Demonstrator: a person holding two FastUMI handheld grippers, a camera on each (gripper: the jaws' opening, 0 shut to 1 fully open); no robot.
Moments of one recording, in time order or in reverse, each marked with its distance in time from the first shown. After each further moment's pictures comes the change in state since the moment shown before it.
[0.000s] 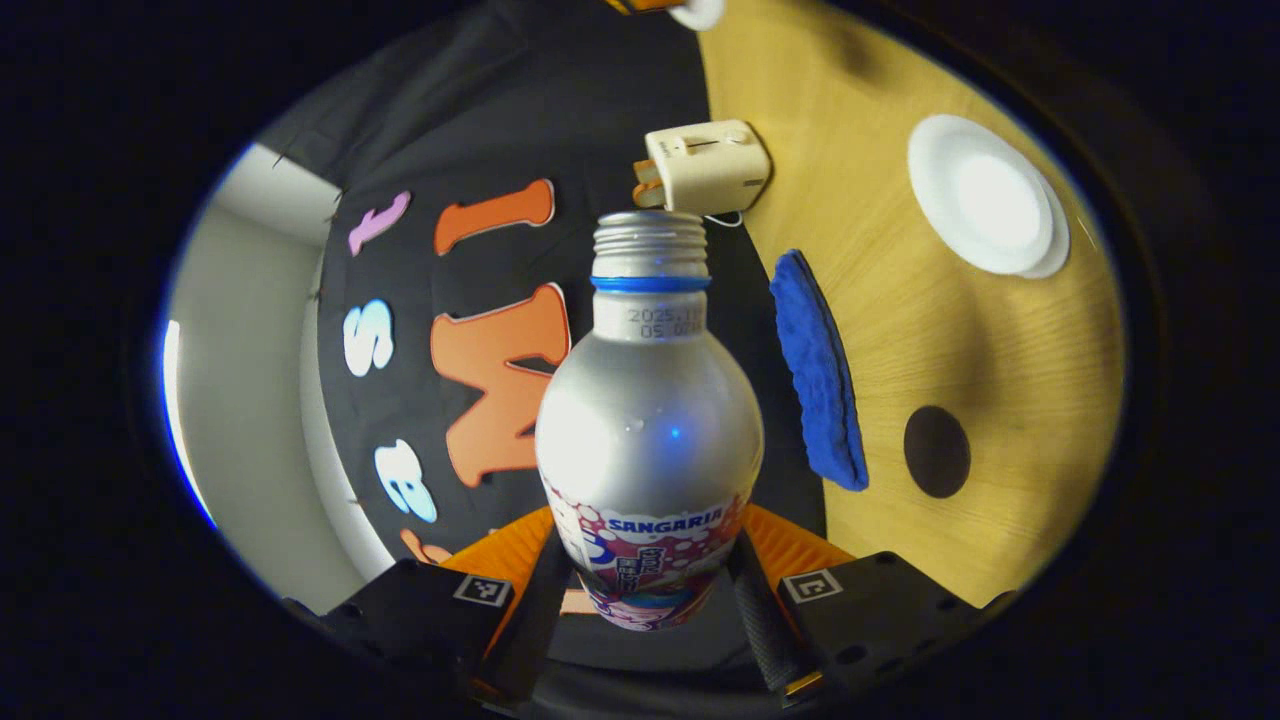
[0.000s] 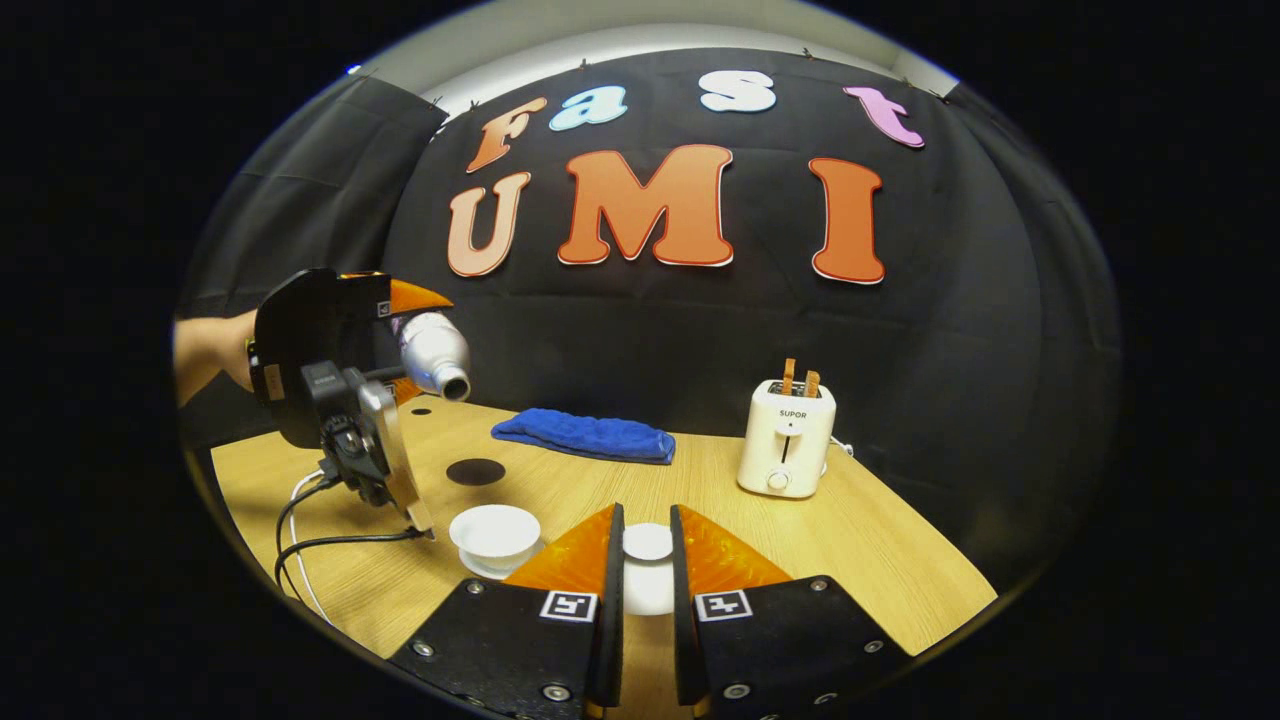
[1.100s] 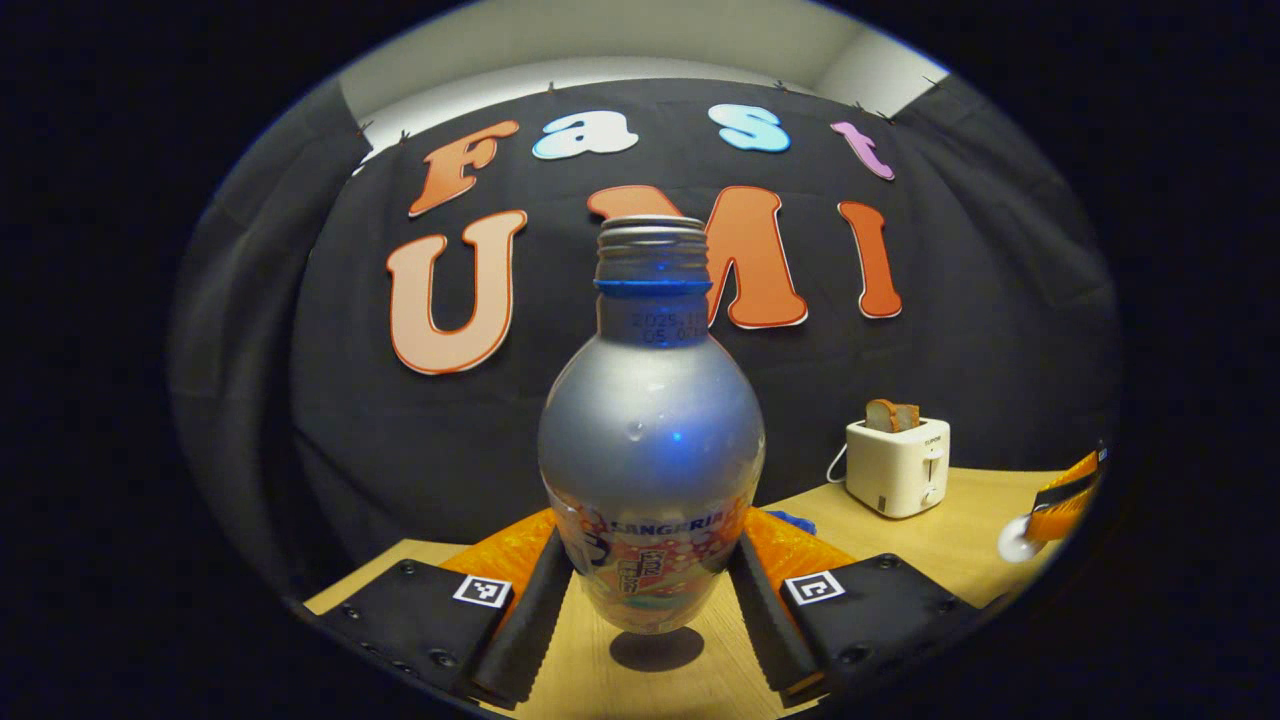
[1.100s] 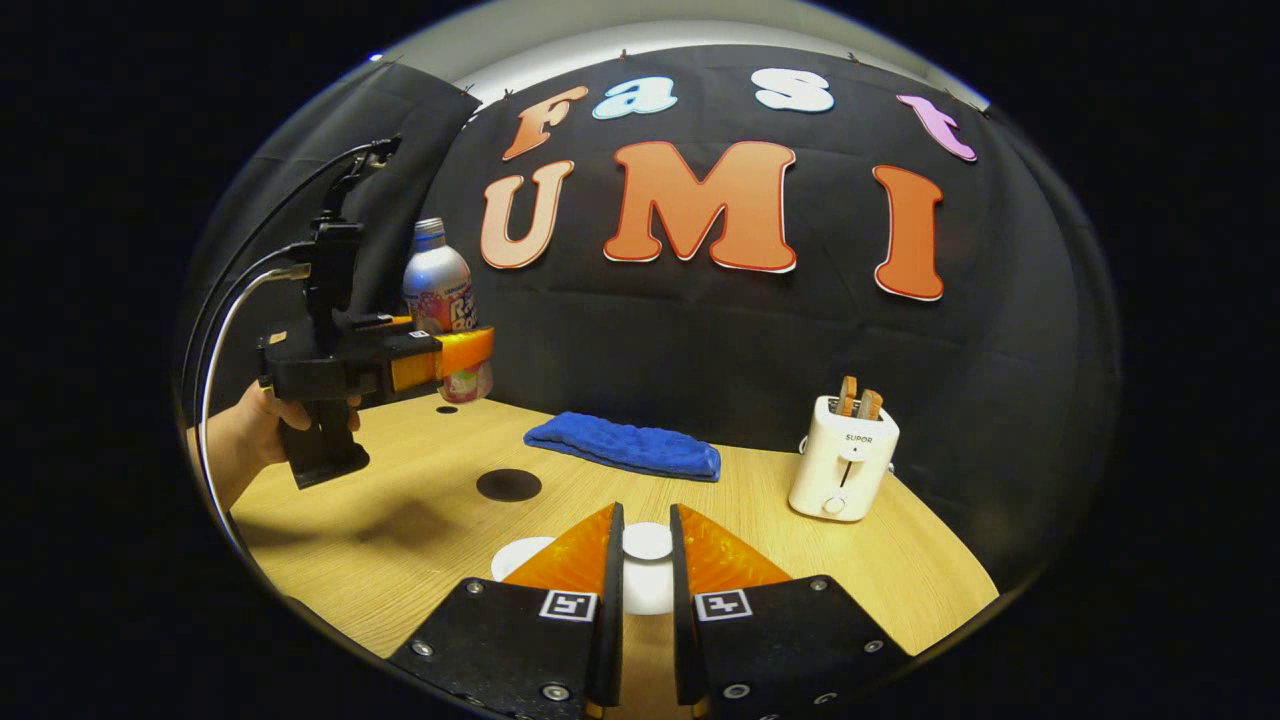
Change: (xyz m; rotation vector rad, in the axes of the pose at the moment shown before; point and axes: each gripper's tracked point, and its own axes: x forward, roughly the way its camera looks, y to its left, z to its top) left arm 0.023 -0.019 -0.018 -1.571 0.013 -0.004; right arm 0.040 0.061 0.019 -0.059 0.011 0.093
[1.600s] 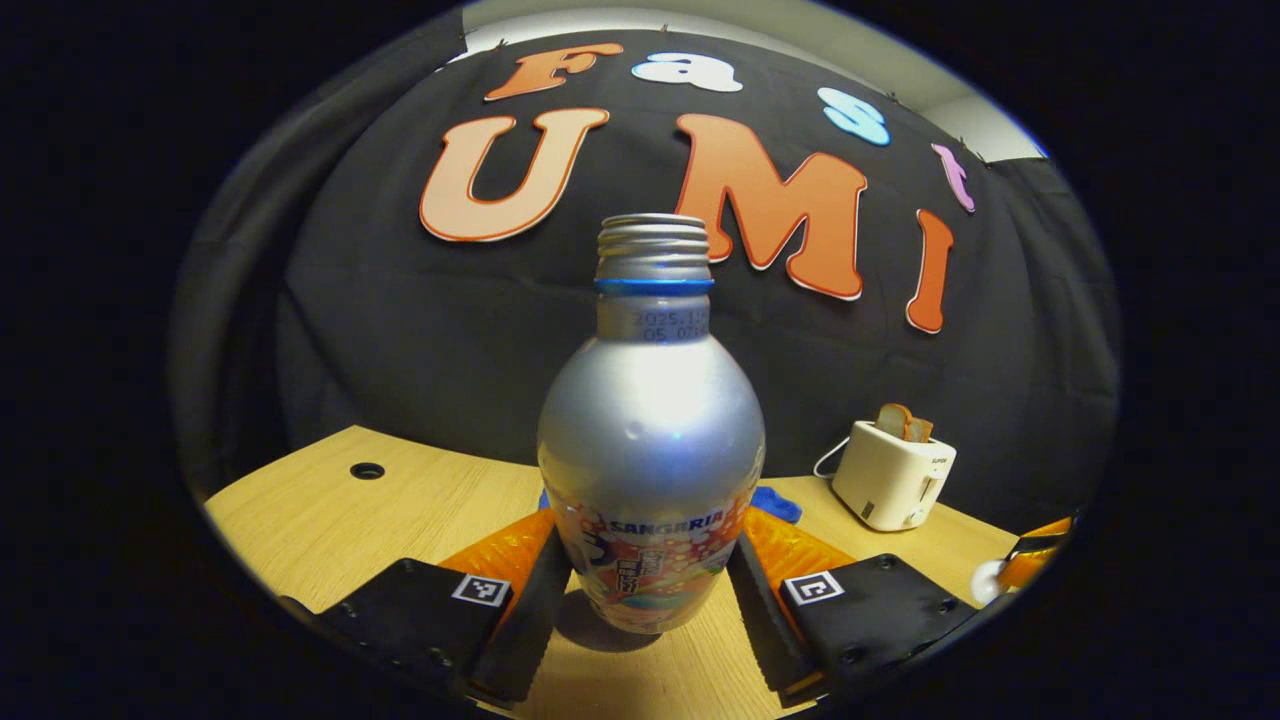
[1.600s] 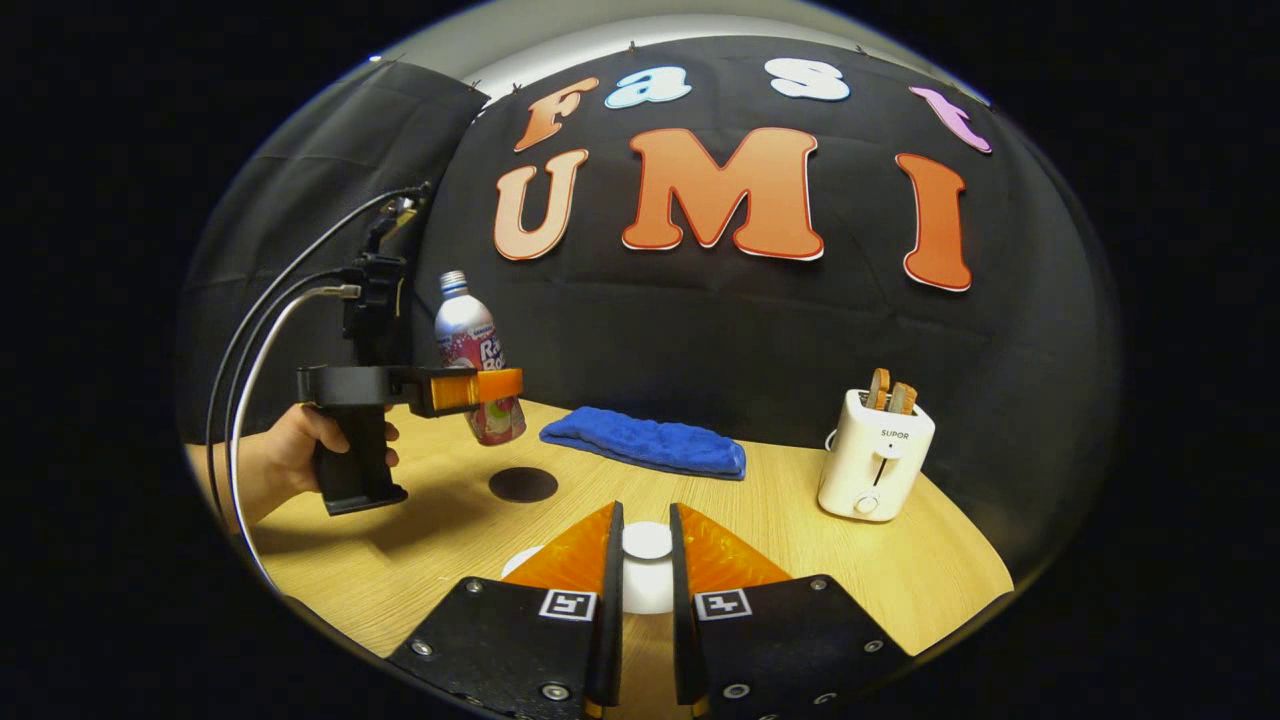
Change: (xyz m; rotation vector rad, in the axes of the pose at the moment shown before) left arm 0.036 0.015 -0.084 -0.247 0.188 -0.001; right arm 0.024 0.014 -0.011 0.009 0.024 0.046
